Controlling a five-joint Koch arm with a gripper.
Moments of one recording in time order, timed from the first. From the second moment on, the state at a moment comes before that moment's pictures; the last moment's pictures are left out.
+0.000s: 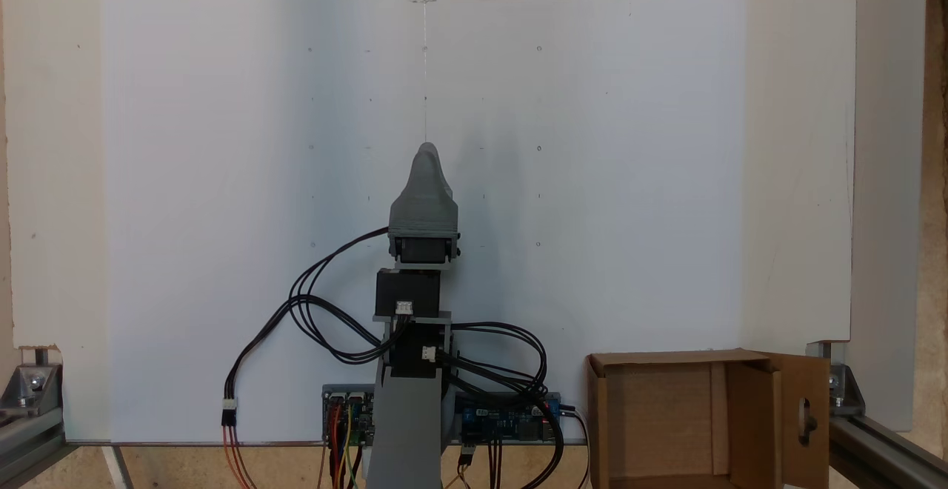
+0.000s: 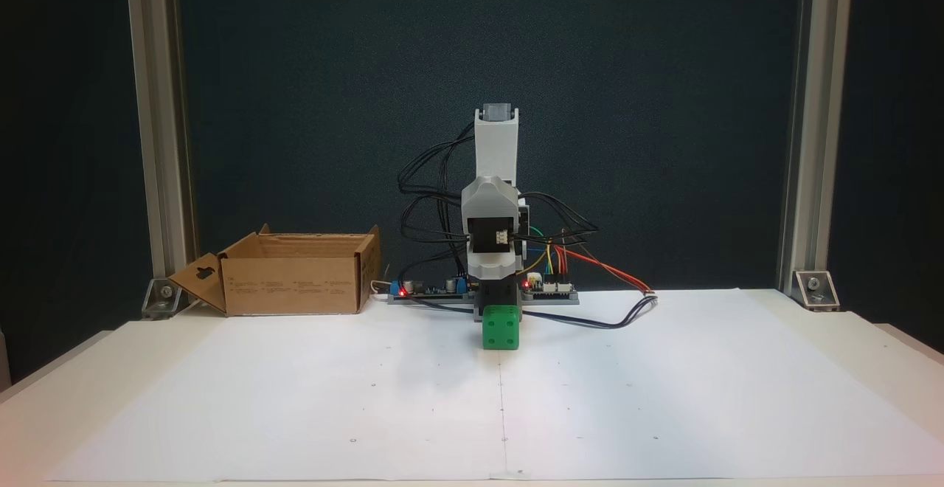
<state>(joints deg) 2.2 129.5 176.4 -74.2 -0.1</state>
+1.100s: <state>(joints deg) -0.6 129.5 142.6 -16.6 -0.1</state>
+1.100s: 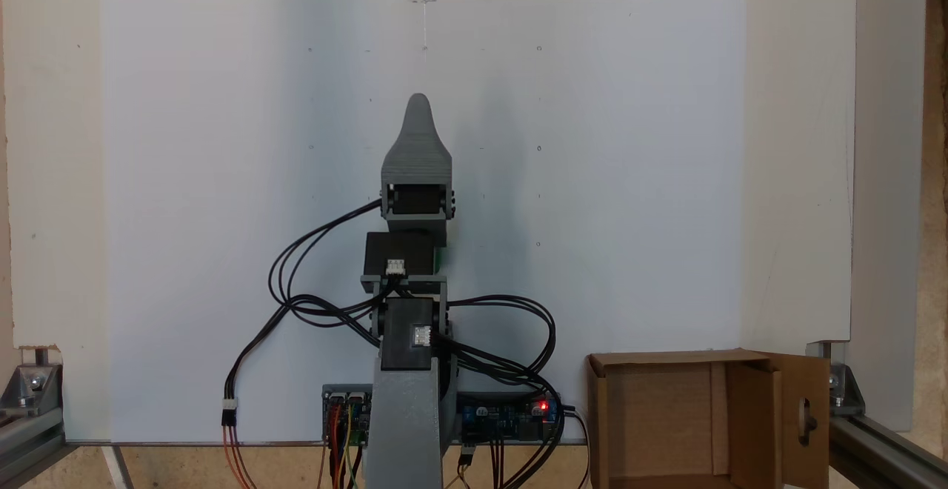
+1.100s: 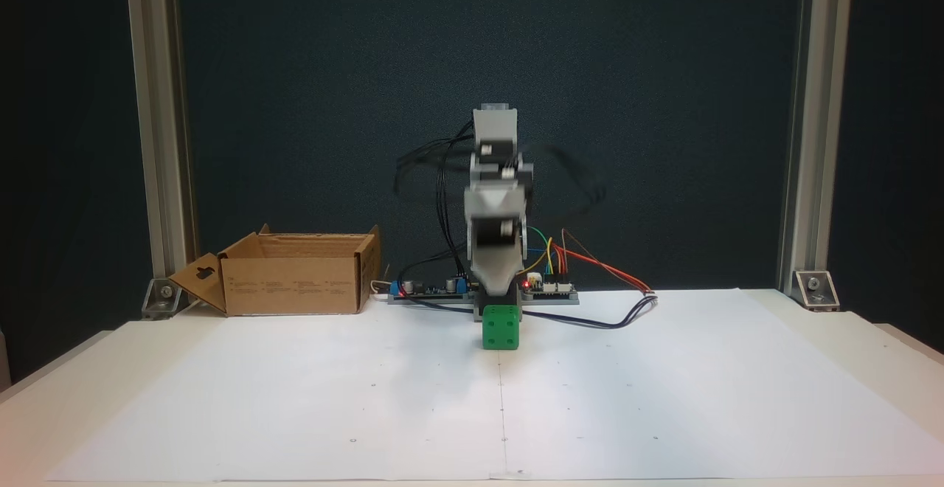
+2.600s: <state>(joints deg) -1.4 124.0 105.1 69.3 3.3</state>
